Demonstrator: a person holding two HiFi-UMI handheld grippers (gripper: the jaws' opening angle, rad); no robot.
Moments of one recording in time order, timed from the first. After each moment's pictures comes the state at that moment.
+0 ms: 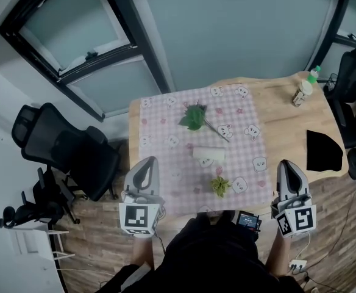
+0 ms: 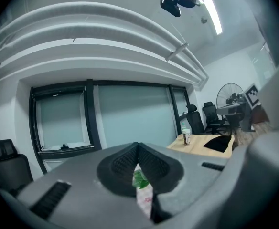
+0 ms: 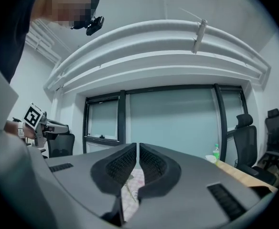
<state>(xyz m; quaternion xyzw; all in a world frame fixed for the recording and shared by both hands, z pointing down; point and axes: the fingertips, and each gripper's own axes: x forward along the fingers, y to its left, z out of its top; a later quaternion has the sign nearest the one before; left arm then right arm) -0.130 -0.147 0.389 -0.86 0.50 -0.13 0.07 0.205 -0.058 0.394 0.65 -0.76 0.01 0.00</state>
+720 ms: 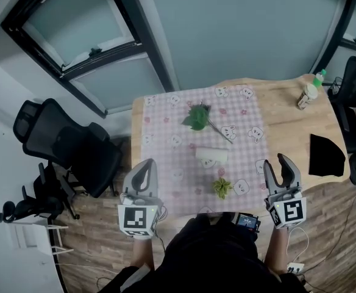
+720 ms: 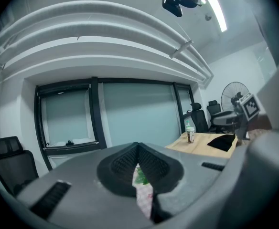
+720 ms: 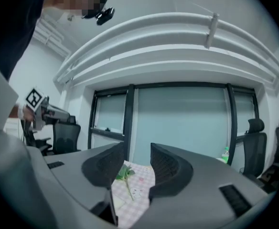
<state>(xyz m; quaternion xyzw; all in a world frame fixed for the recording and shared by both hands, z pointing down) -0.143 -0.150 0.396 -0.84 0.52 -0.14 0.05 0.188 -0.099 0.433 0.62 -0.79 -0.01 0.05</state>
